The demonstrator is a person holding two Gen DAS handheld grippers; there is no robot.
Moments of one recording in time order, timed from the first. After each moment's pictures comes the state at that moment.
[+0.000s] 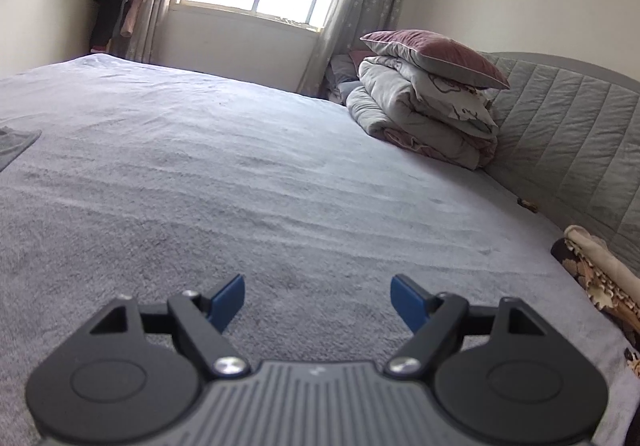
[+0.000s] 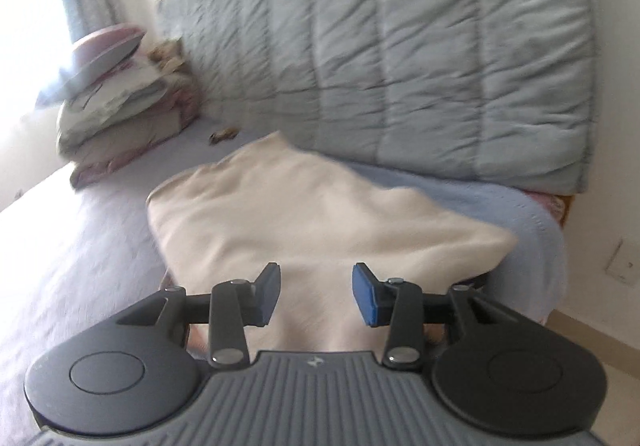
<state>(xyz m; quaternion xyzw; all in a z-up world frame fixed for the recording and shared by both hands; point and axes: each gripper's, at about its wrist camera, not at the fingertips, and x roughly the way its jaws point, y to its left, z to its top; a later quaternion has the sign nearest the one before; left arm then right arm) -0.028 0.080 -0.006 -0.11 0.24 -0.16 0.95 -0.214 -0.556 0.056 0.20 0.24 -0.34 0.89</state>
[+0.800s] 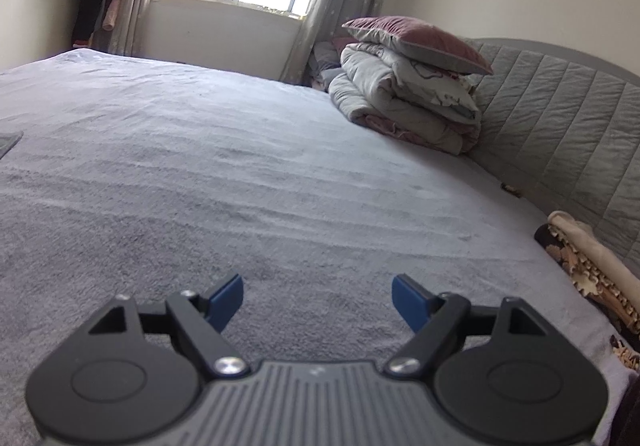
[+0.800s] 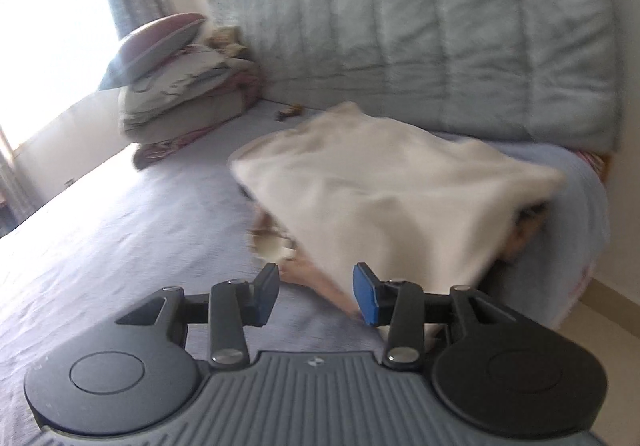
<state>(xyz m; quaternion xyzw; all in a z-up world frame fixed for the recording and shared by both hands) -0.030 0.068 0.000 -0.09 0.26 -0.18 0.94 -0.220 -0.475 0.068 0.22 0.22 -0.26 0.91</state>
